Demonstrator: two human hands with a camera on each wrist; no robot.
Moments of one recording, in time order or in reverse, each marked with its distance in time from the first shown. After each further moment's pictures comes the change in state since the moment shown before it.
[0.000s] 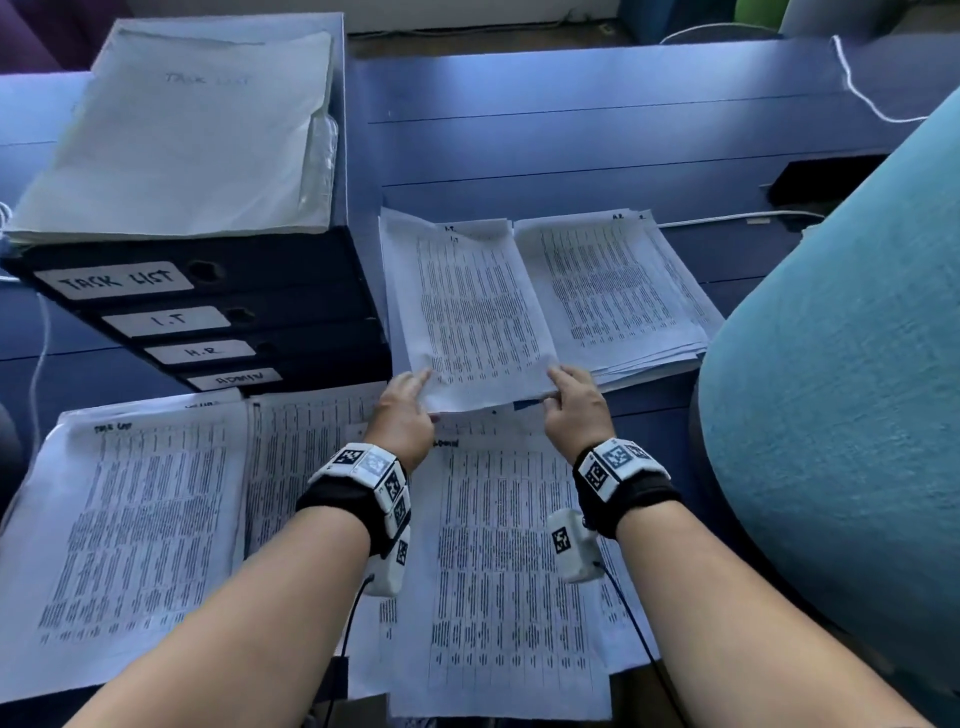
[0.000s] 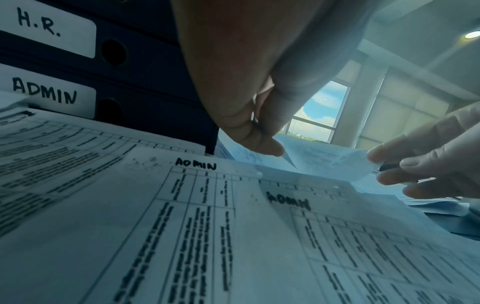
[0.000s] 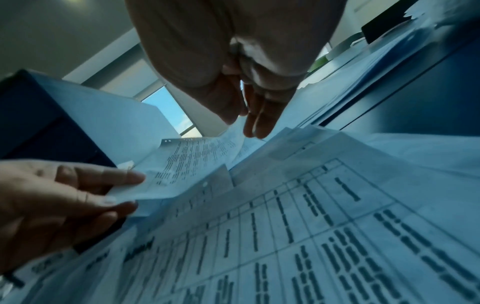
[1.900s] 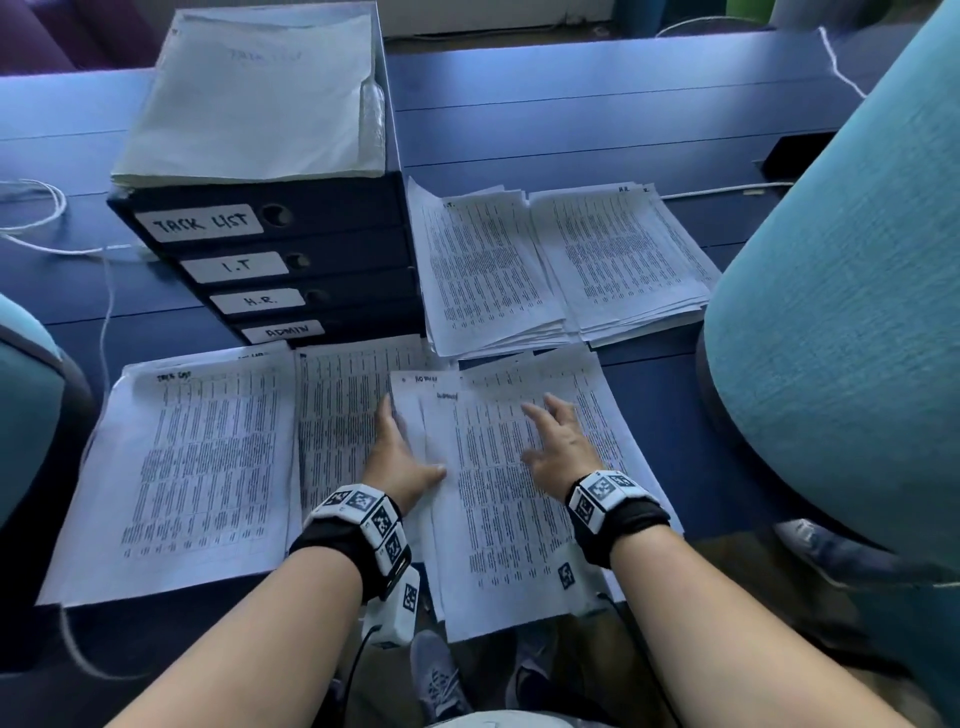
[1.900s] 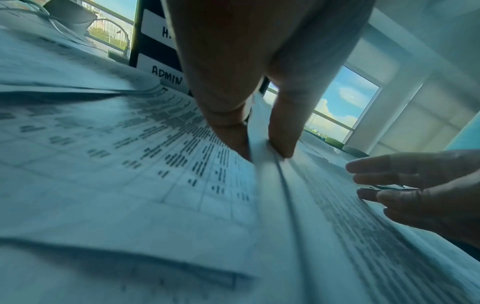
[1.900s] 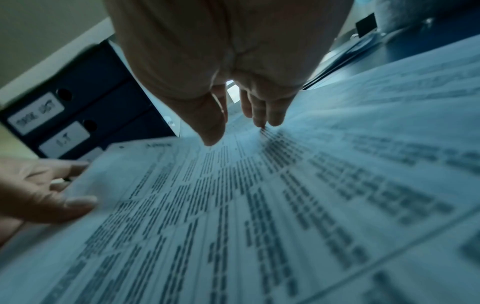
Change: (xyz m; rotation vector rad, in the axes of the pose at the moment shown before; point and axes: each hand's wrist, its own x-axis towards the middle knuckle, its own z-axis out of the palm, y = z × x) left_hand -0.114 -0.070 -0.018 -0.137 -0.051 -0.189; right_hand -0.113 0.001 0.053 -0.091 -0.295 0.034
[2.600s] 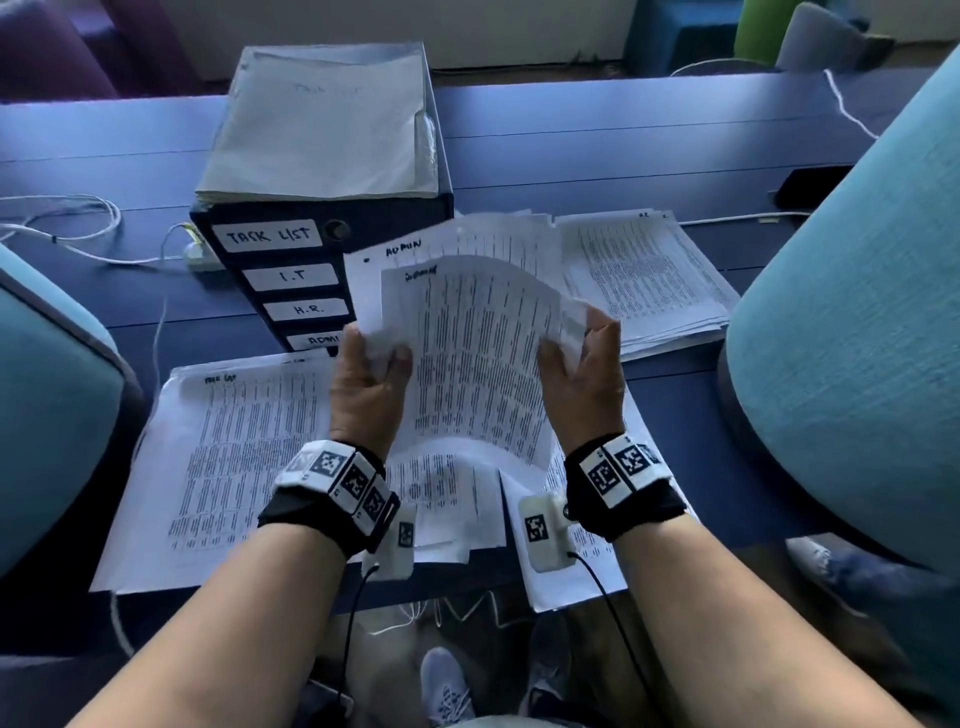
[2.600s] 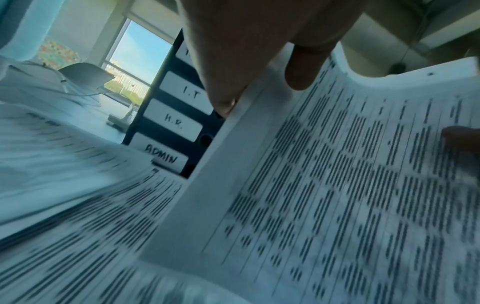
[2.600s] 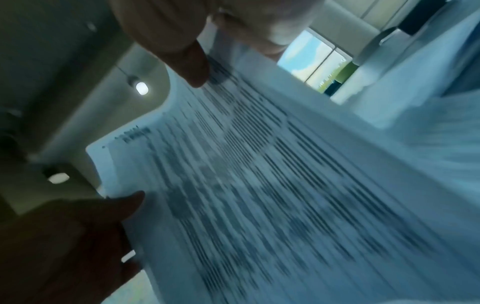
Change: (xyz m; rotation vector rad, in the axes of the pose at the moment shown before) left_hand -0.013 0.048 -0.080 -0.488 0.340 0.600; right_hand -0.022 -0.106 -0.042 0.600 0.765 -0.394
